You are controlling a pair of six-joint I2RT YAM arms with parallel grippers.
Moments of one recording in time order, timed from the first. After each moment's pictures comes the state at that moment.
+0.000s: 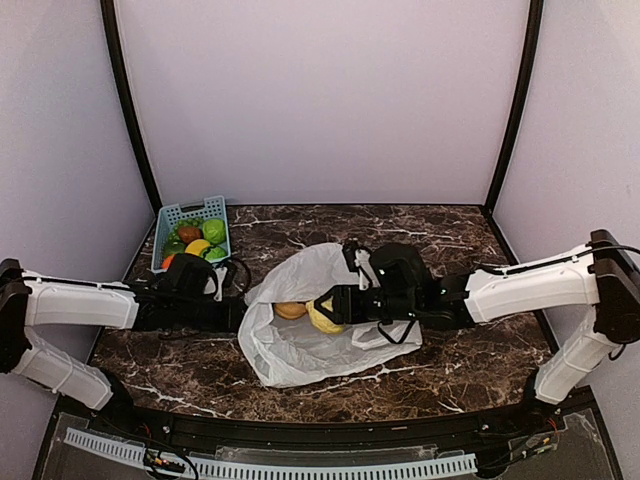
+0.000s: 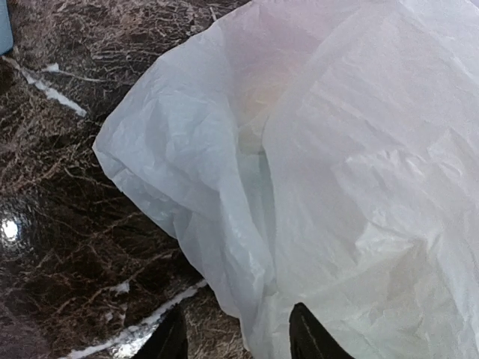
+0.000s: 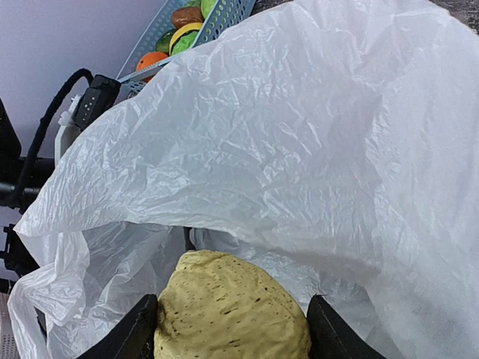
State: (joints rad) left arm -0.65 1.33 0.56 -0.03 0.20 -0.59; right arm 1.05 1.58 0.91 0.12 0.00 0.69
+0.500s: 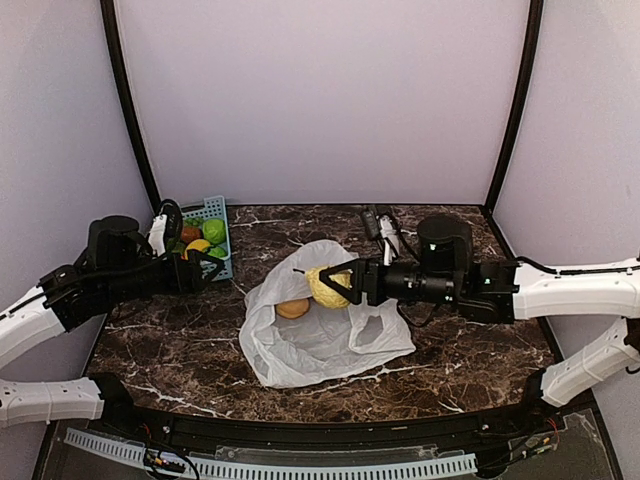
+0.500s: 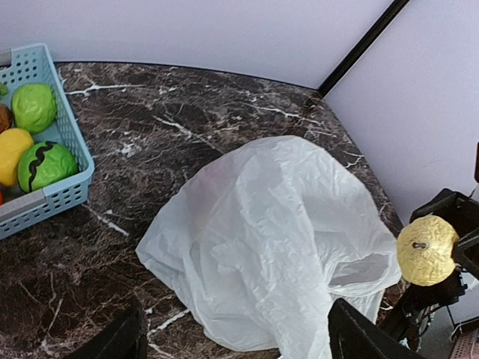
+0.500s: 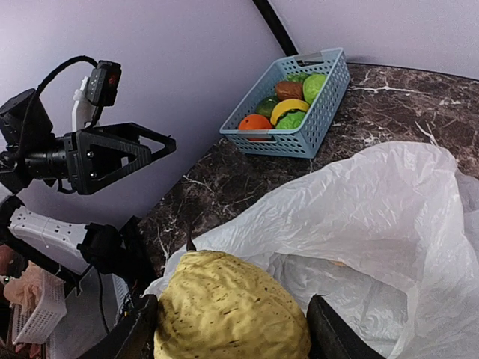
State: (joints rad) left arm -0.65 0.80 0.72 -0.40 0.01 -0.53; right arm 1.05 1.31 0.86 0.17 -0.10 0.56
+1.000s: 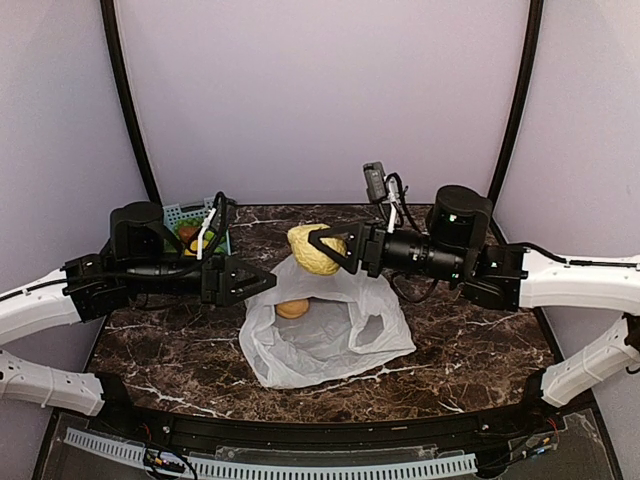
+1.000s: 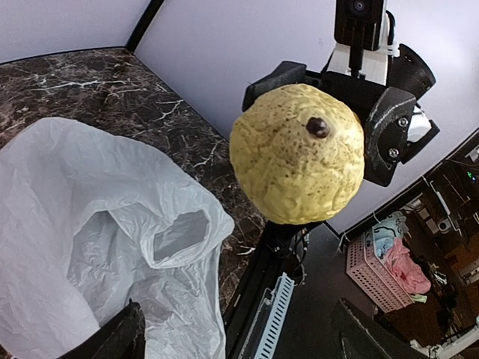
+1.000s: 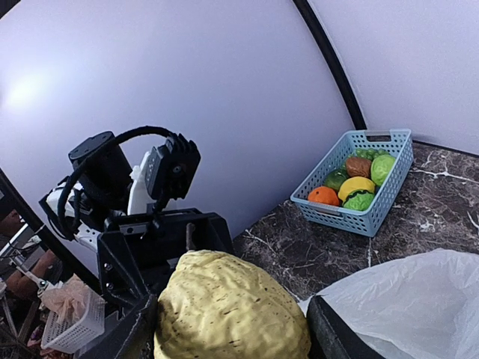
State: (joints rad) left arm -0.85 0.96 0.83 -0.17 0.41 -0.56; right arm 1.06 1.30 0.97 0.31 -0.21 0.53
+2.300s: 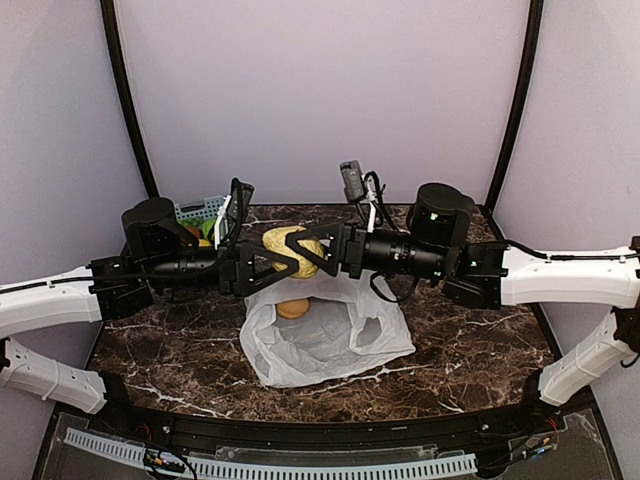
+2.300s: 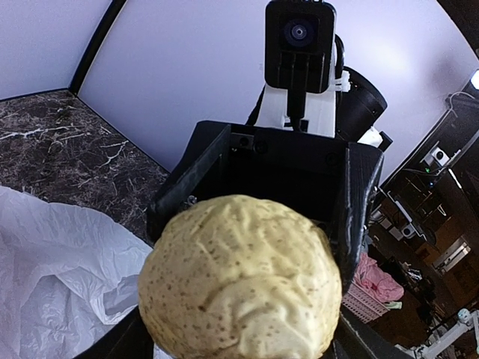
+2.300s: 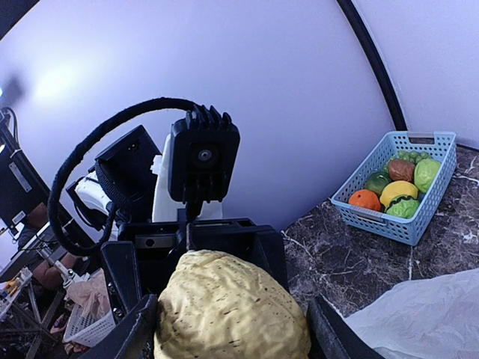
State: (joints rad) left arm -0.91 1.09 0.82 0.20 0.50 -0.62; right arm 1.09 1.40 1.05 0.39 -0.29 0.56
